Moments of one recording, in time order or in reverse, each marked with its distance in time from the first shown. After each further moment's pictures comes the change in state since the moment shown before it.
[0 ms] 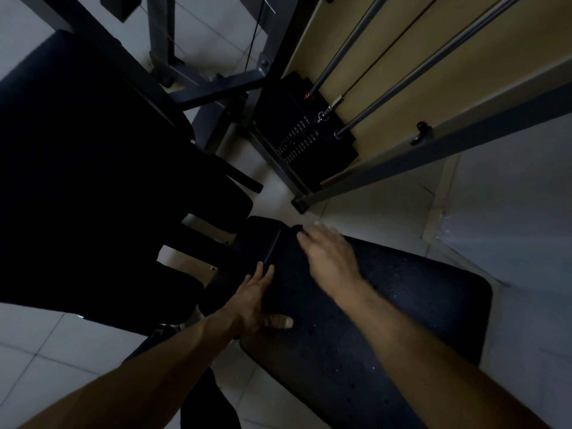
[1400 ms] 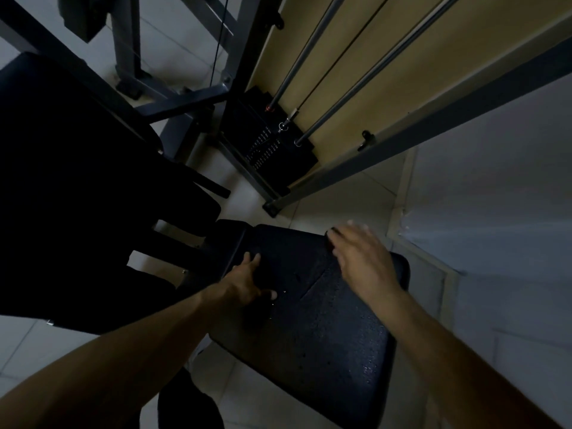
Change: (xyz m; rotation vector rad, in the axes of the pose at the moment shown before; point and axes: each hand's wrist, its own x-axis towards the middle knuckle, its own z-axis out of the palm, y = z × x) left_hand 0.009 0.075 0.003 0.040 0.033 -0.105; right_hand -0.096 0.082 -0.102 -0.056 0.143 0.123
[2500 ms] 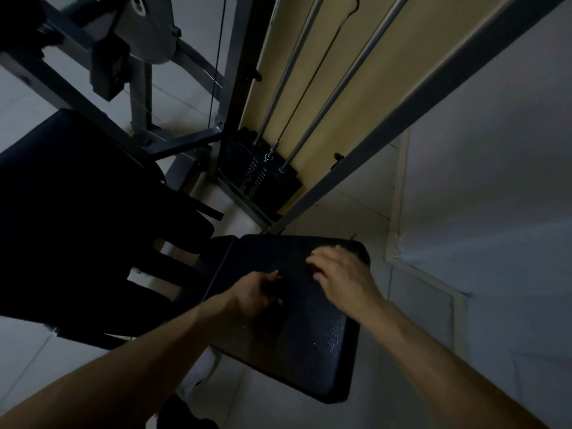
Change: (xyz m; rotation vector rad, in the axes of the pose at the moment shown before) left_hand -0.068 0.058 0.043 0.054 0.033 0.289; right_hand -0.069 0.004 -0.034 0.187 -0.006 -0.097
